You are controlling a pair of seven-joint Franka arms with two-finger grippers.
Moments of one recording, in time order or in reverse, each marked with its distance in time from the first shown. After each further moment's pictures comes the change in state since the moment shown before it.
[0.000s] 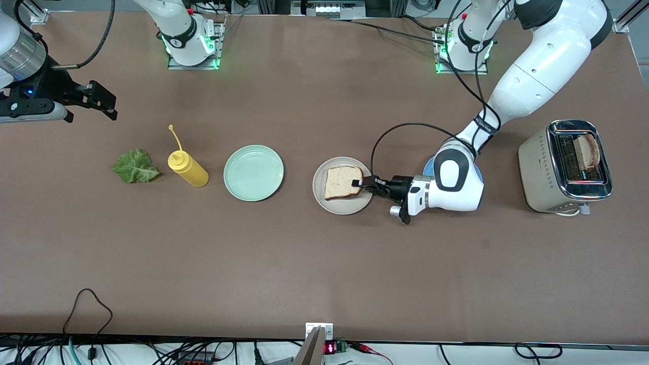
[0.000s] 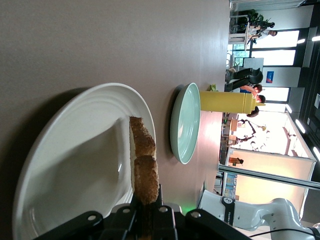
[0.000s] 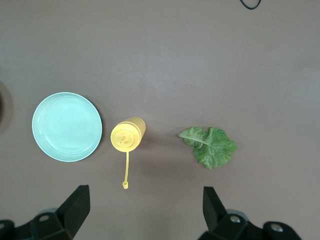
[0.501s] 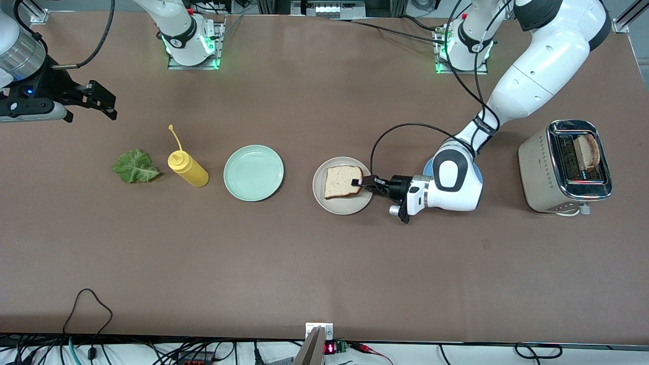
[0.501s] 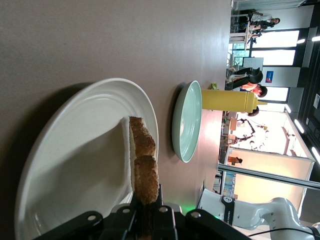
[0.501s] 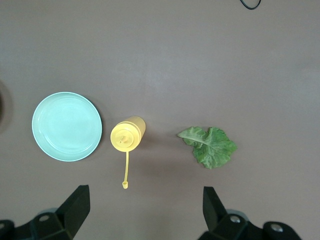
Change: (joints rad) left arm 0.000 0.010 0.000 -0.002 0.000 -0.001 0.000; right arm 0.000 0.000 -0.001 0.000 0.000 0.000 -0.004
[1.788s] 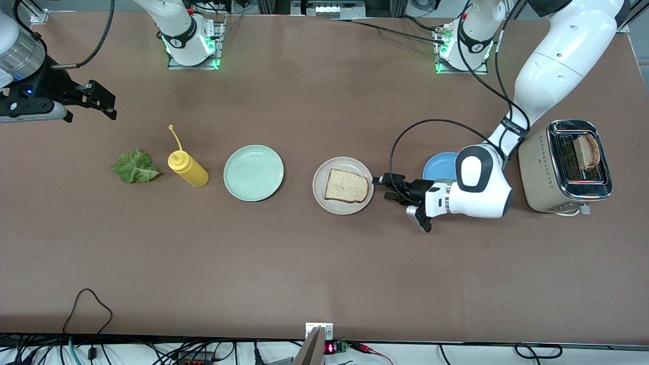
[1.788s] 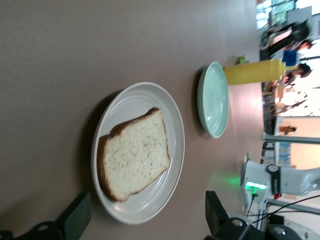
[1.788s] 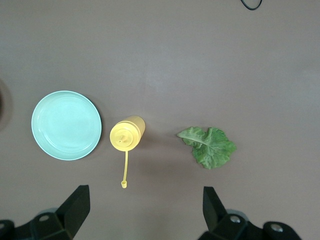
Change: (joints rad) left arm 0.067 -0.128 0.007 0.021 0.355 -0.084 -0.086; right arm 0.000 0.000 -0.004 0.000 0.001 -0.001 -0.023
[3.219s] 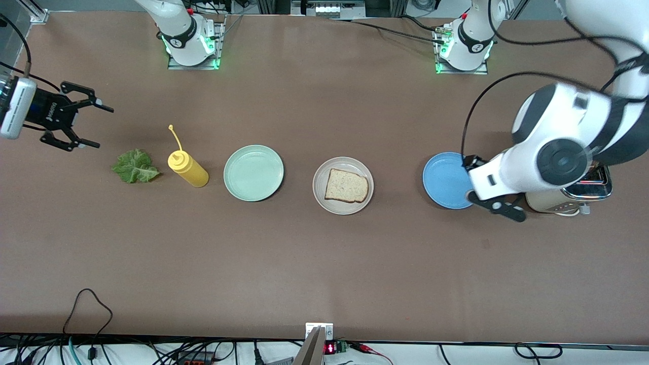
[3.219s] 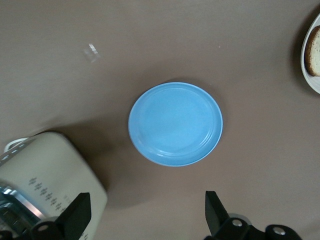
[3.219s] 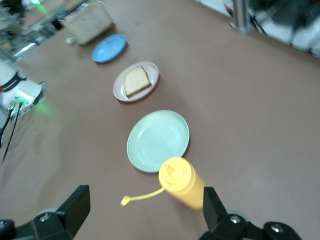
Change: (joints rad) left arm 0.004 -0.313 0.011 0.306 0.959 -0.673 -0.561; right arm -0.120 0.103 -0.302 -0.273 0.825 -0.007 -1.609
